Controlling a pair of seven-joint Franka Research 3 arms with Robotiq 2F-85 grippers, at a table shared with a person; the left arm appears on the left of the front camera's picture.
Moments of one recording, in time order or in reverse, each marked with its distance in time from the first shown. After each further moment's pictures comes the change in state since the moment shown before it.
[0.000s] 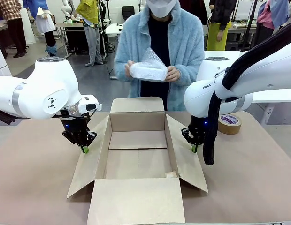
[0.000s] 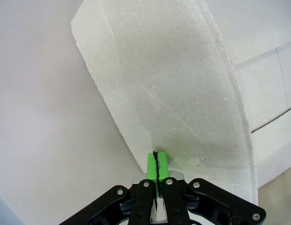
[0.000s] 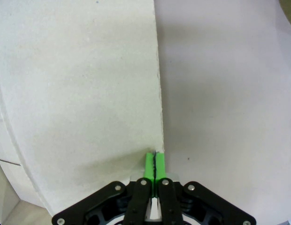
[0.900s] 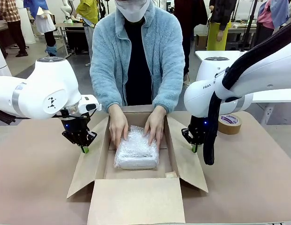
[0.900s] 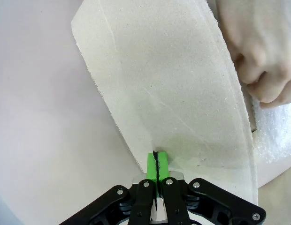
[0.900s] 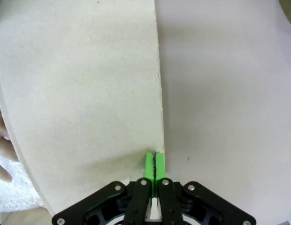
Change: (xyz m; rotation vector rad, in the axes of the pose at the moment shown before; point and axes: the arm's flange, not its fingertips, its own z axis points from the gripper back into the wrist) left arm 0.000 0.000 0.000 0.000 0.000 0.000; right arm 0.000 0.000 0.000 0.000 0.000 0.000
